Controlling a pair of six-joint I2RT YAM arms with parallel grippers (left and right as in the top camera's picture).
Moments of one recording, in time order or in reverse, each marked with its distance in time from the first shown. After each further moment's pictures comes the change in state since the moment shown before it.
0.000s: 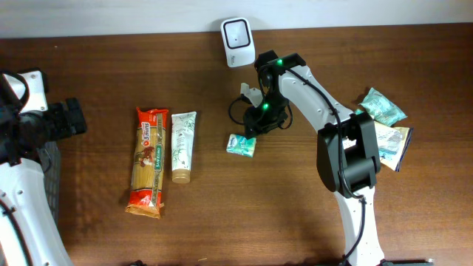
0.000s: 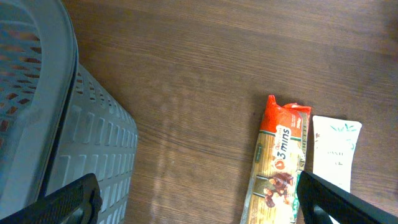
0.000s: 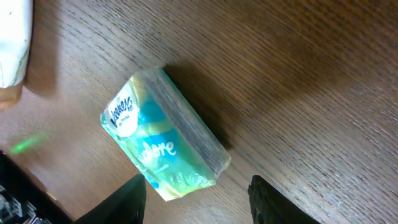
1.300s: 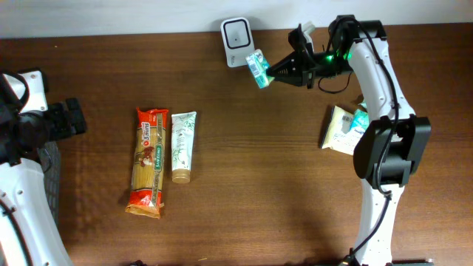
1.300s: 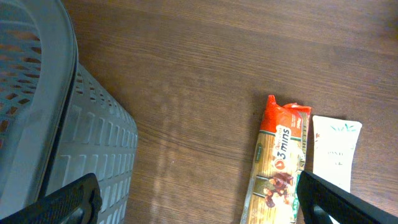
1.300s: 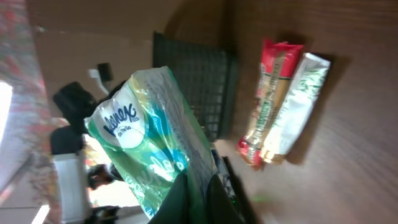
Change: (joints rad) left arm 0.000 0.000 0.000 0.000 0.000 0.000; right arm -0.323 -0.021 0.253 -0.212 -0.957 0.040
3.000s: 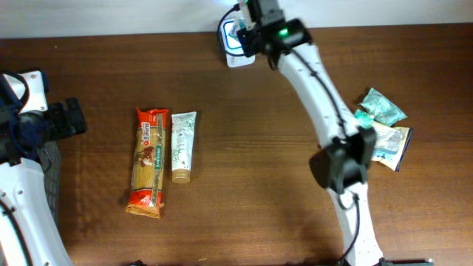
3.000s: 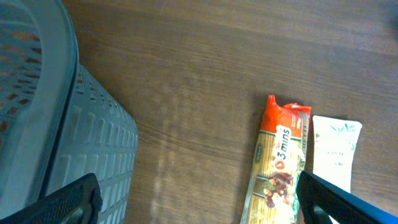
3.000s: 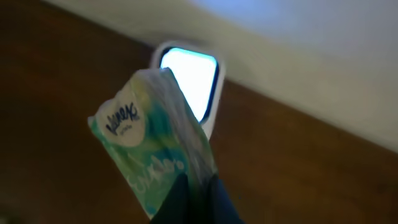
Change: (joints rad) left arm 0.000 0.000 0.000 0.000 0.000 0.000; right arm 0.343 0.058 0.337 0.497 1.470 0.113
